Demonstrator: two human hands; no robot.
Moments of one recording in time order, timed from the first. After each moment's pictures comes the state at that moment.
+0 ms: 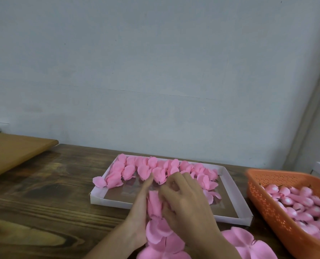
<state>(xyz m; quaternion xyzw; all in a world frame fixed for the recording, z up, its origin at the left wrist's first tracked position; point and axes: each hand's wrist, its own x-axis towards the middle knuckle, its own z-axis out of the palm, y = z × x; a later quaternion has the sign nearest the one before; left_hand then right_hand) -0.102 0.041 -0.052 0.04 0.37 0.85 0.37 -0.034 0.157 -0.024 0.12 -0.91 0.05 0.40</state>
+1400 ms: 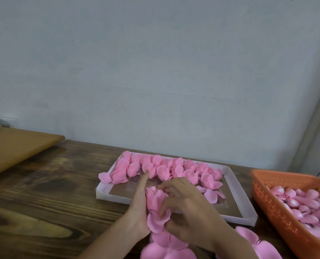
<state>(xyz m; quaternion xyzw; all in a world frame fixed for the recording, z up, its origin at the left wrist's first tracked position) -0.111 0.033 -0.051 -0.02 0.37 0.87 0.33 -0.029 0.172 -0.024 0.26 -0.92 0.17 0.25</state>
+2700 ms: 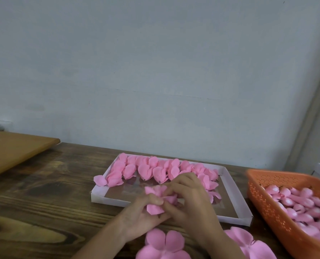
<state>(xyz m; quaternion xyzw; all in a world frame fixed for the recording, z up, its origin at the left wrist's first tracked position) -0.114 0.022 -0.058 0.27 0.34 0.80 0.41 -0.036 0.171 -0.025 0.14 -0.88 0.24 0.37</state>
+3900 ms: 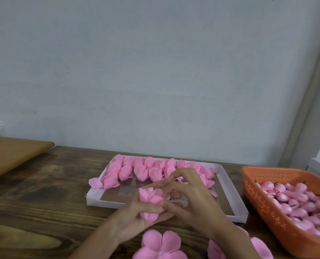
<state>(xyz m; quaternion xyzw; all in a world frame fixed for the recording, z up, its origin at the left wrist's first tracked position) -0.124 0.016 -0.066 0.32 0.35 0.77 0.42 -0.027 0.195 -0.011 0.20 -0.89 0.24 0.32</state>
